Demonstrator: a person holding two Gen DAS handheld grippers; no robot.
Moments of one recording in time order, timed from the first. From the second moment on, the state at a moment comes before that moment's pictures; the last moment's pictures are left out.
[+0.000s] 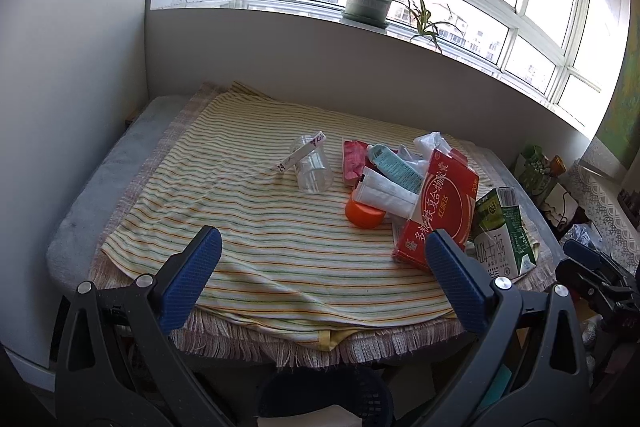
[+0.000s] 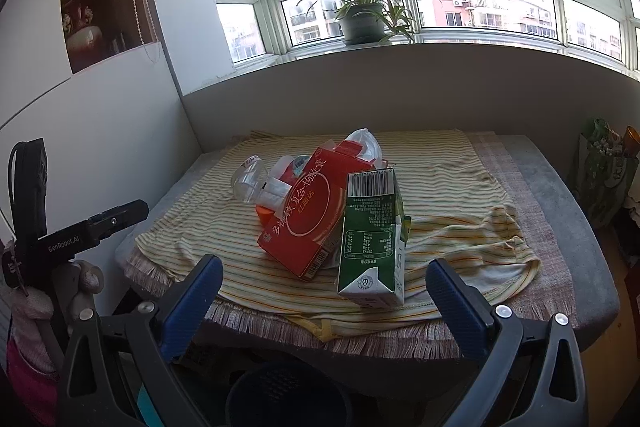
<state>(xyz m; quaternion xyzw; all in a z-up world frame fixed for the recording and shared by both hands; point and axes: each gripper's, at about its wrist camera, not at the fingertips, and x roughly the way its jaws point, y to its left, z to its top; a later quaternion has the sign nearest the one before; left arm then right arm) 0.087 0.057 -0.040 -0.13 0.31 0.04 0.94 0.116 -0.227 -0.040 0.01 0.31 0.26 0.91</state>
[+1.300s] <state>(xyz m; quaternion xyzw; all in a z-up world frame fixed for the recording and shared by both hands) 0.172 -0.060 -0.081 0.02 0.39 -0.11 0.91 0.190 -0.247 -0.083 -0.02 0.39 0.22 0.90</state>
